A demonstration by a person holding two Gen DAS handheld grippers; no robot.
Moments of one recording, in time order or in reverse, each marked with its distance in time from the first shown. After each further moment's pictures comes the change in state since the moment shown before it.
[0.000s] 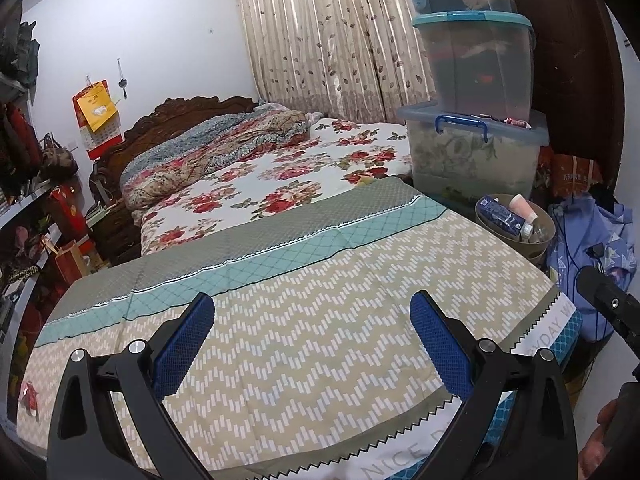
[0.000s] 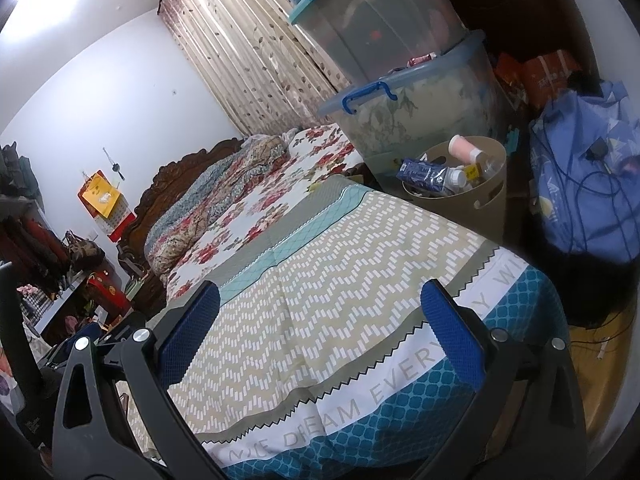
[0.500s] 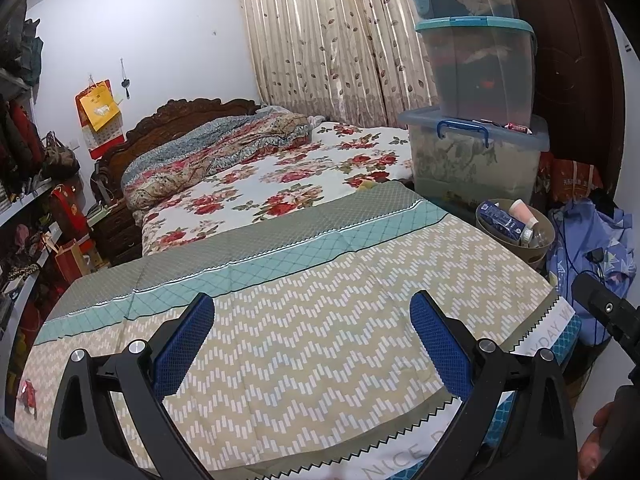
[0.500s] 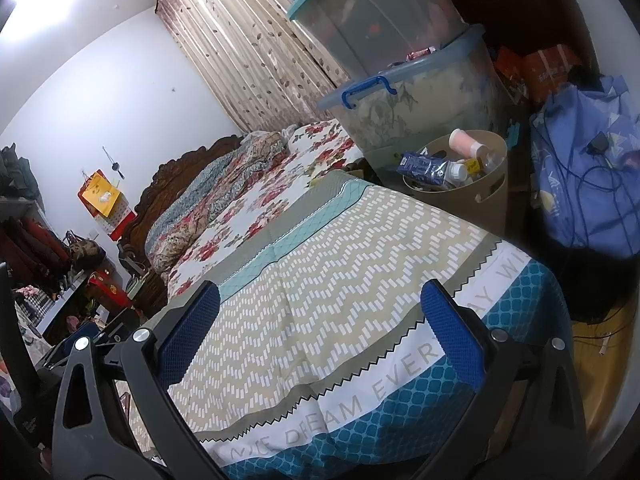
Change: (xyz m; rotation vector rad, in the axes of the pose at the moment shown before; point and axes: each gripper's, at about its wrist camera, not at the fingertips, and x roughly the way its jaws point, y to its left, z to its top) left arm -0.003 0.001 0.000 -0.005 -0.012 0.005; right arm 0.001 0.003 -0.004 0.012 0.007 -0.002
